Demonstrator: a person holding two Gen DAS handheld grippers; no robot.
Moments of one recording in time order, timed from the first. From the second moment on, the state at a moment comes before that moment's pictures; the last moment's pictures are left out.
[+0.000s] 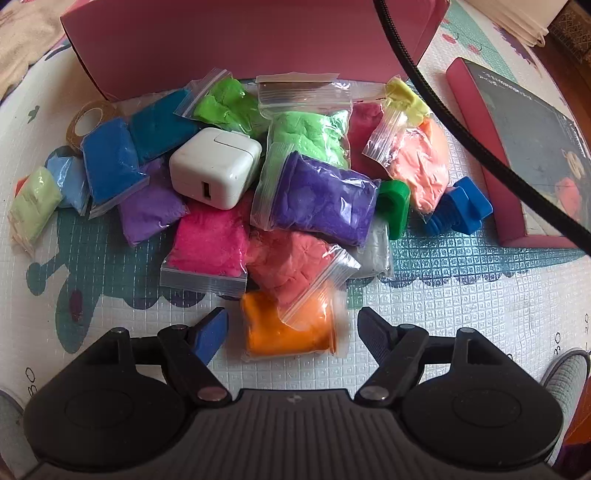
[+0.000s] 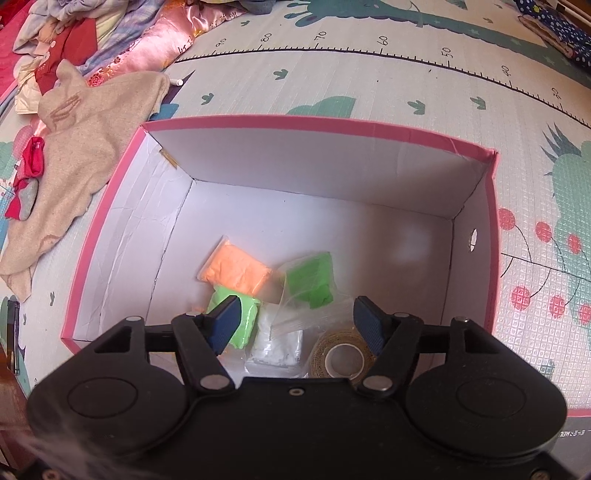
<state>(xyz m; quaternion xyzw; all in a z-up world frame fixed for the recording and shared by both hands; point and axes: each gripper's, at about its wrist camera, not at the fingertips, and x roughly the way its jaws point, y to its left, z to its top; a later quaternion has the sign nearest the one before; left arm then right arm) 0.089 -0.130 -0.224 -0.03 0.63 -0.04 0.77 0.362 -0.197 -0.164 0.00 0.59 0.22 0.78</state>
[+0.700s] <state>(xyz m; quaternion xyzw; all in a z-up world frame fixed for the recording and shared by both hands) 0.085 -0.135 -0.208 0.02 0.65 -0.05 0.76 0.358 -0.208 -0.157 0.01 0.59 0.21 0.78</state>
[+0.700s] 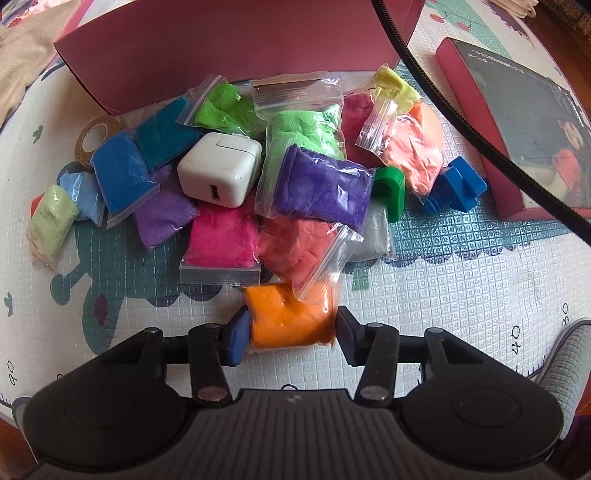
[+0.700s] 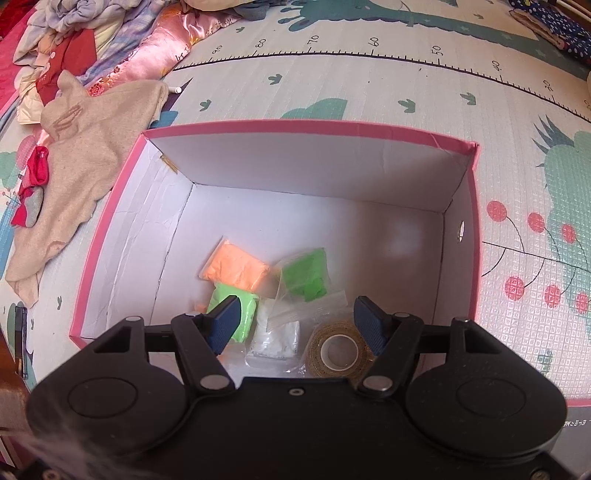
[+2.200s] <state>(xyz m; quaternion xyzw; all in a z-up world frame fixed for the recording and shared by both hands) 0.143 -0.125 -0.110 0.04 0.54 -0.08 0.84 0.349 -0.260 -0.127 0.06 0.57 0.21 0.79</state>
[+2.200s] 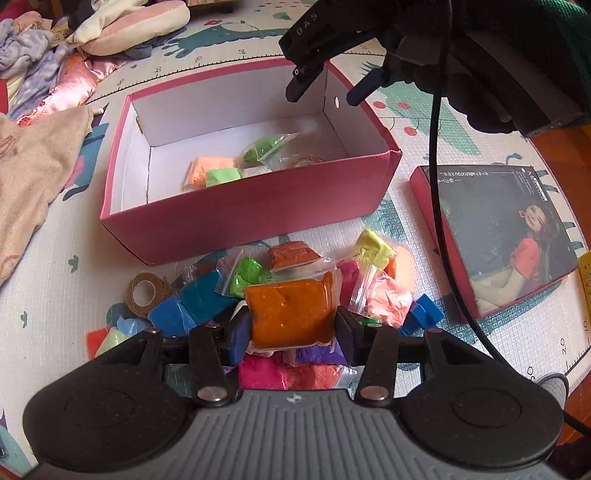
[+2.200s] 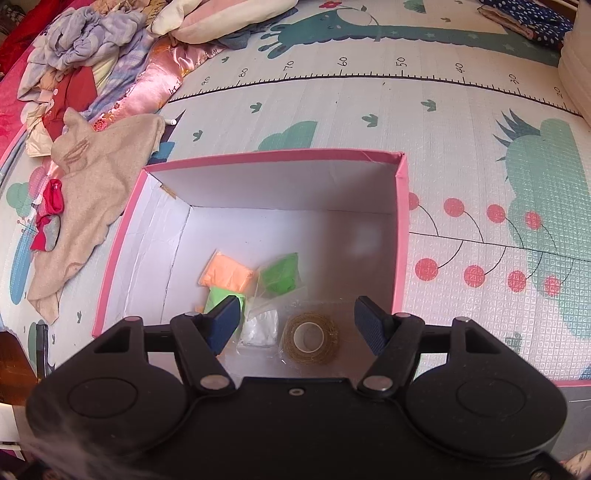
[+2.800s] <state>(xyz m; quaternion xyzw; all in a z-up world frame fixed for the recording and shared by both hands) 0.237 -0.111 -0.049 0.11 0.45 -0.06 0.88 0.344 -0.272 -0.122 0.07 0.57 0.21 0.79</state>
